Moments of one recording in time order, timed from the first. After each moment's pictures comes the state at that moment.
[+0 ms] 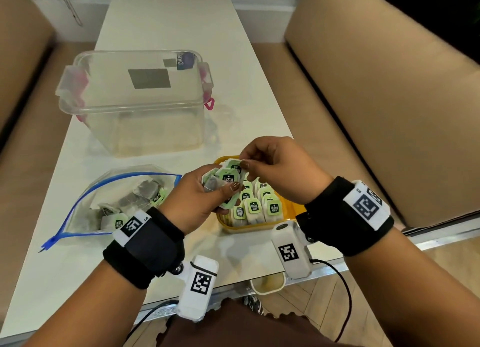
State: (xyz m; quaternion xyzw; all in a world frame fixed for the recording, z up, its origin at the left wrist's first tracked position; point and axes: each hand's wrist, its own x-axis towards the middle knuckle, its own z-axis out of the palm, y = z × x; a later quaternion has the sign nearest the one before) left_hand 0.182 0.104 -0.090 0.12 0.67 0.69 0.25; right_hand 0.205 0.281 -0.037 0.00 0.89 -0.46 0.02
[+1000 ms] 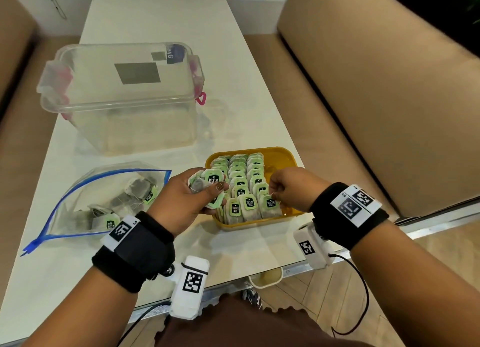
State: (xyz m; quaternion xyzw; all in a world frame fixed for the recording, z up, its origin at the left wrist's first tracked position) left_hand 0.179 0.095 -0.102 0.08 0.67 0.69 0.26; right_hand 0.215 0.321 -0.079 0.06 0.95 -0.17 0.24
